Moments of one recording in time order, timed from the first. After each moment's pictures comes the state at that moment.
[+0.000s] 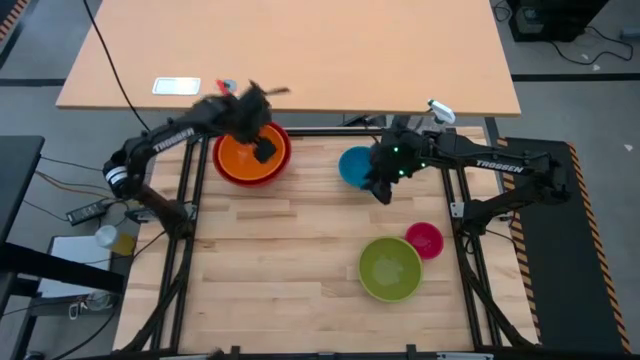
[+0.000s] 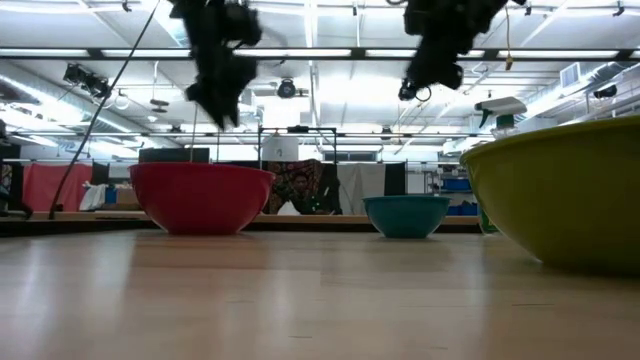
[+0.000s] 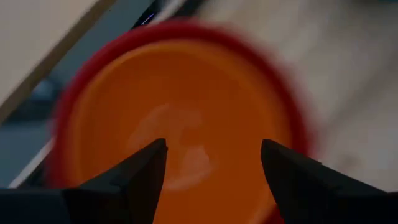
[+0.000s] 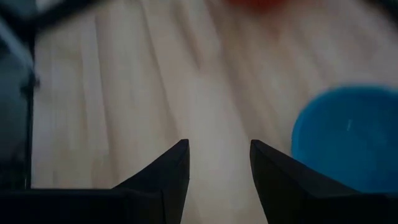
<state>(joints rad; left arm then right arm) 0.63 1.50 1.45 -1.08 -0.10 -0.04 -0.28 1.29 1.19 -0.75 -0.24 0.20</state>
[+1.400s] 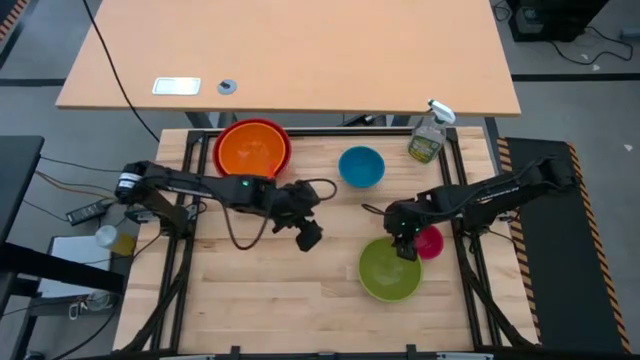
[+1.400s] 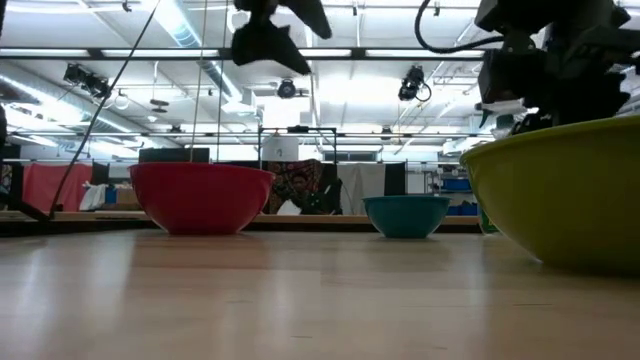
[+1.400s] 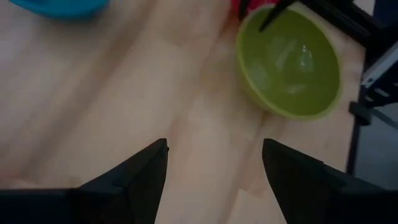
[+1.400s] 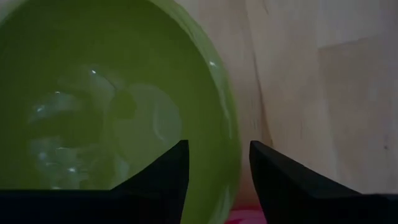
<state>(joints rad) -0.11 1.59 1.45 -0.71 -0.12 -0.61 0.14 1.22 0.72 -0.70 -0.15 0.40</state>
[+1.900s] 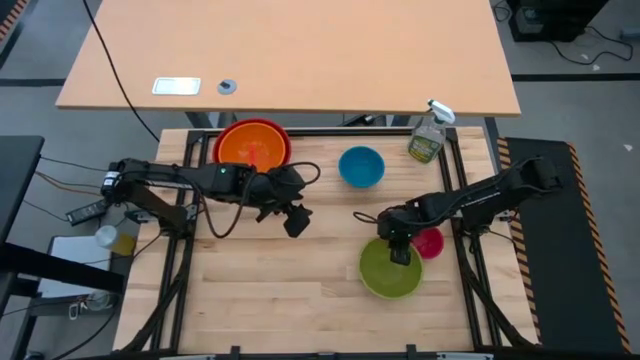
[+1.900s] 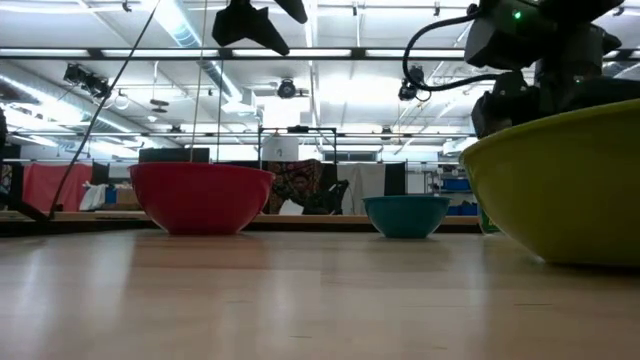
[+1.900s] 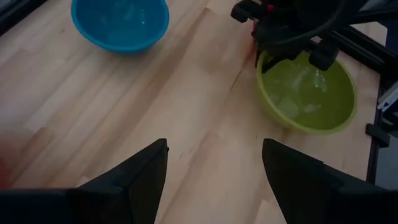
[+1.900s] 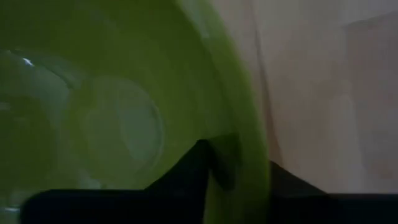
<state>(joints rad) -0.08 1.47 1.45 -0.79 -0.22 -0.58 0.15 1.37 0.68 -0.60 -0.13 0.40</state>
